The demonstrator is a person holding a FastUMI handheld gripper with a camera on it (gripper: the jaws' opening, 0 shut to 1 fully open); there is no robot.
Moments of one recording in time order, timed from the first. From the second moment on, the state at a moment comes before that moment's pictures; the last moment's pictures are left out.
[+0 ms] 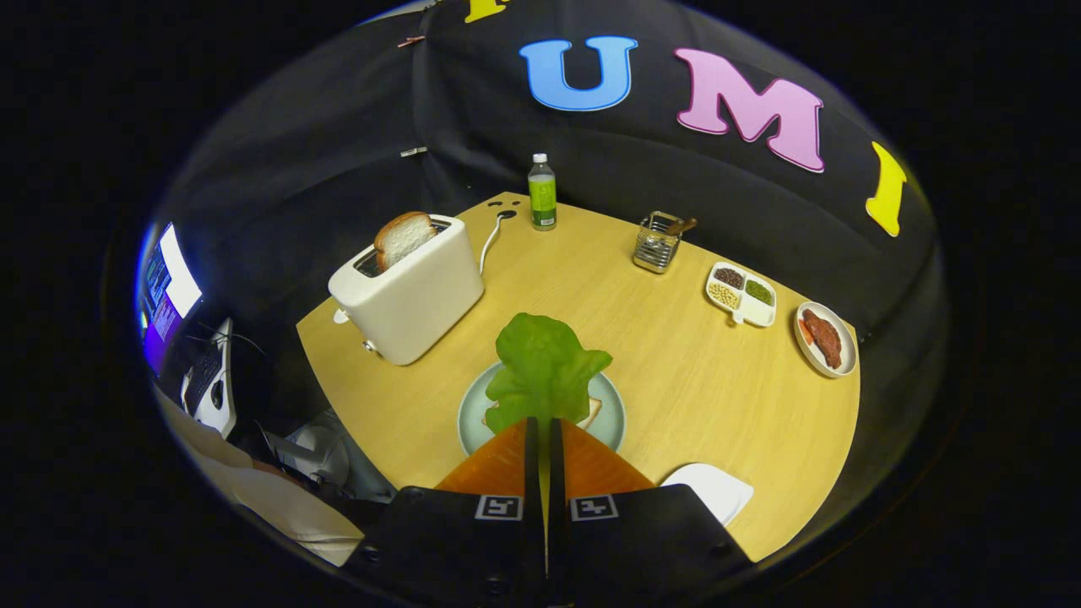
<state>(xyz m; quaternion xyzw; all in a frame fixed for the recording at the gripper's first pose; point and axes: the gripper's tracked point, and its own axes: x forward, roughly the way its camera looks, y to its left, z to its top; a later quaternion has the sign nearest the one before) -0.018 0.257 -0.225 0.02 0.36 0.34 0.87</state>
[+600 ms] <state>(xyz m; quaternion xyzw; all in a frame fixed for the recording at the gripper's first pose) 0.015 0.292 -0.282 -0.02 0.39 0.25 0.89</state>
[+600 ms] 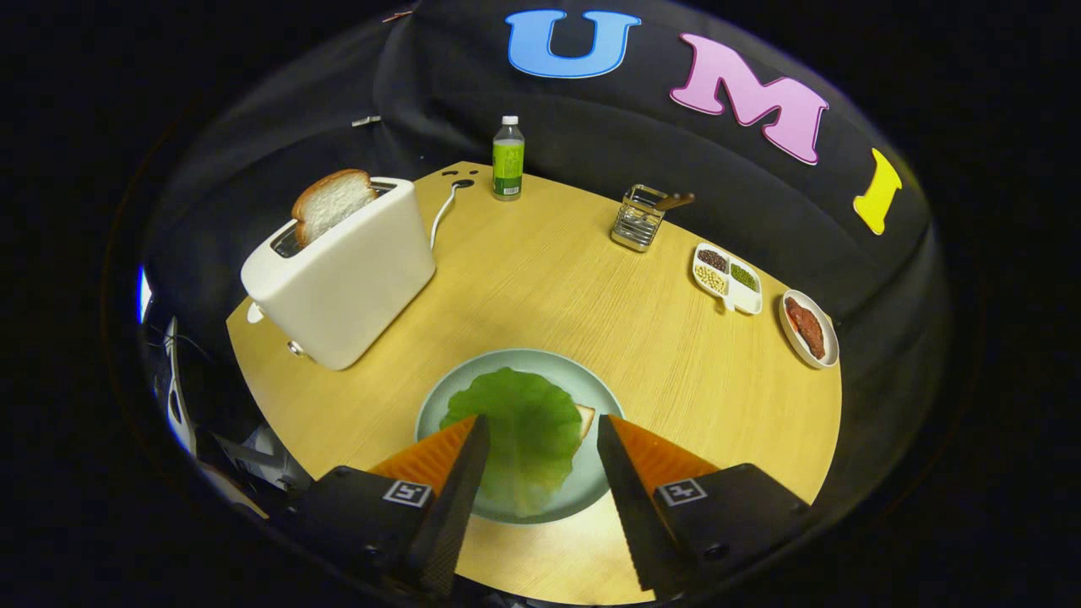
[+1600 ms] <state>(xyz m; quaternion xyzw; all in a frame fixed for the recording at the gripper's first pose) 0.004 0.256 0.047 -0.04 -0.06 0.20 0.98</state>
